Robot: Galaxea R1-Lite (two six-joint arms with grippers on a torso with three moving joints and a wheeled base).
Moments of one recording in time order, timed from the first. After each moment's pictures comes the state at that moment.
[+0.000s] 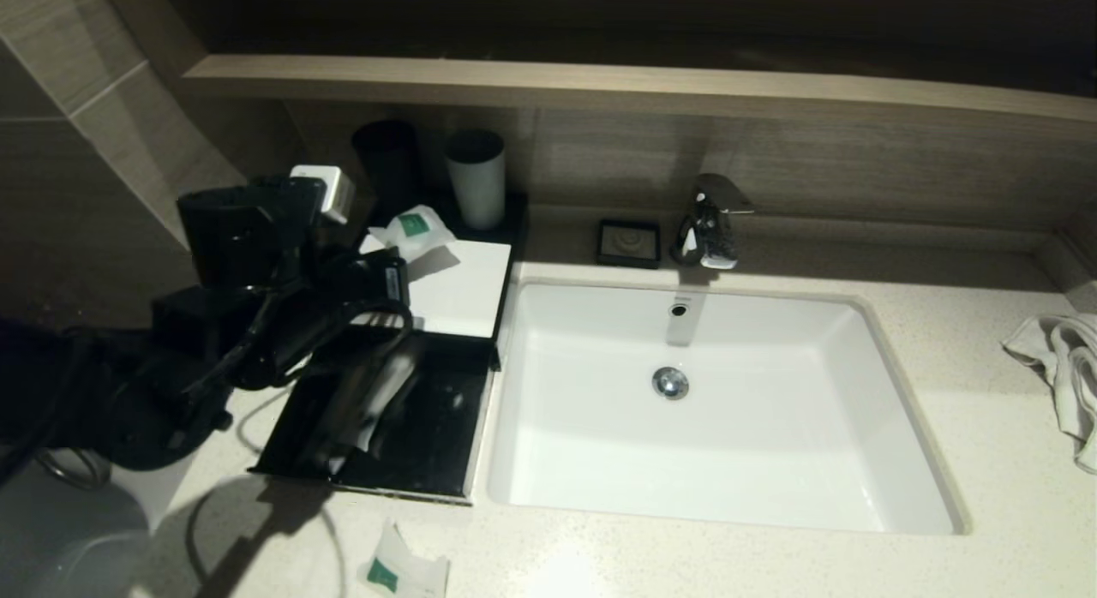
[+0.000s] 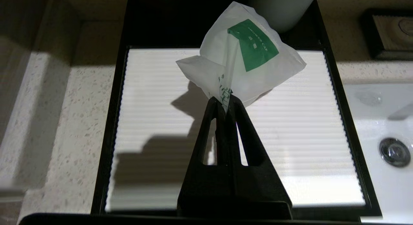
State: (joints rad) left arm -0.36 1.71 -0.87 -0.79 0.18 0.01; right arm 0.00 0.00 0.00 0.00 -0.01 0.04
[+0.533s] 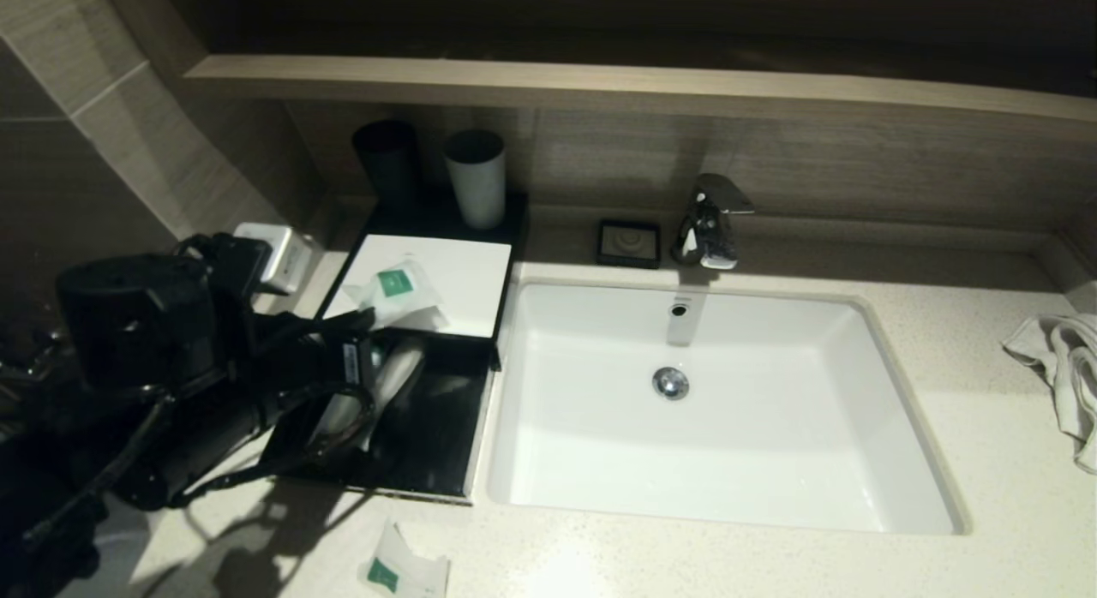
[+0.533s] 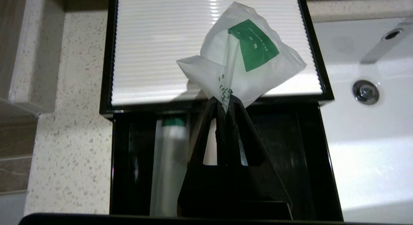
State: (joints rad) left arm -0.43 1.49 -0.57 -0.78 0.18 0.00; right arm 0.00 0.00 0.00 0.00 -0.01 0.04
